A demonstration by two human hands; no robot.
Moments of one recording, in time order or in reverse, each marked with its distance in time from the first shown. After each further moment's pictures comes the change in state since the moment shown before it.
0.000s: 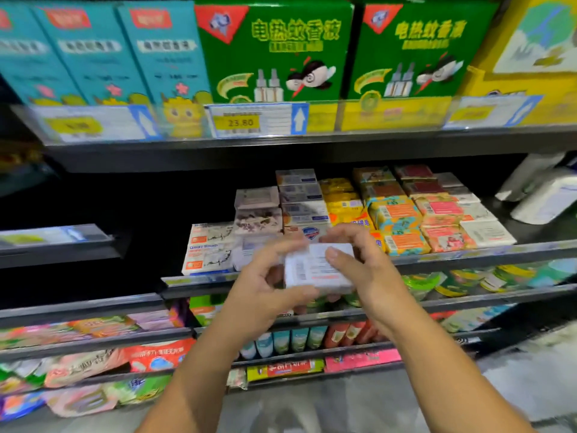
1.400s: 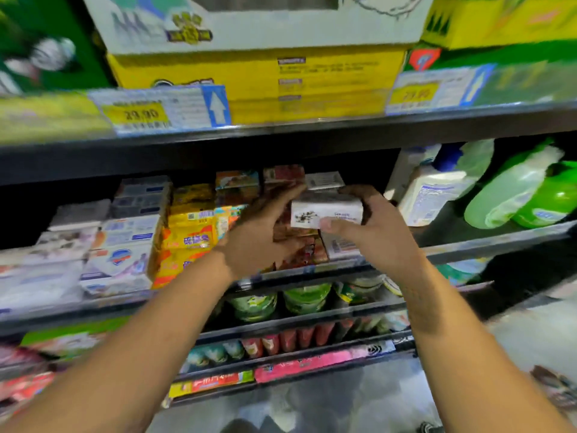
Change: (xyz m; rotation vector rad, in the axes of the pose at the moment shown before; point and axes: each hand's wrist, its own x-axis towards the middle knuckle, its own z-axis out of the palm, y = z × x) left_hand 0.223 -0.033 0.248 0.852 -0.123 0.218; right_hand 0.051 -0.012 -0.345 -0.459 0.189 -0.139
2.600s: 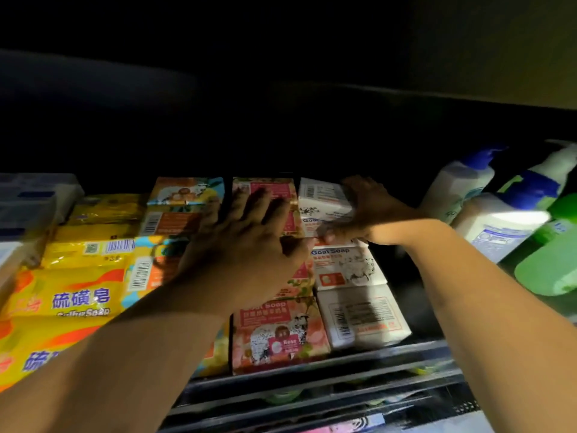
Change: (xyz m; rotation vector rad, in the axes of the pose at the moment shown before) left_hand 0.086 -0.053 0.062 0.640 -0.094 -0.308; right_hand 0.207 0.114 -0.016 -0.736 -0.284 -0.060
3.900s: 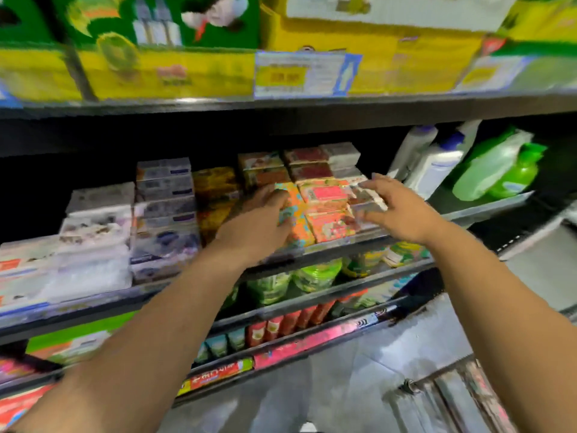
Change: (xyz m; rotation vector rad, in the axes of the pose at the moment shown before) left_hand -0.128 -0.100 -0.062 -0.360 -0.107 0.137; right_hand -0.192 -0.152 0.002 0.099 0.107 0.173
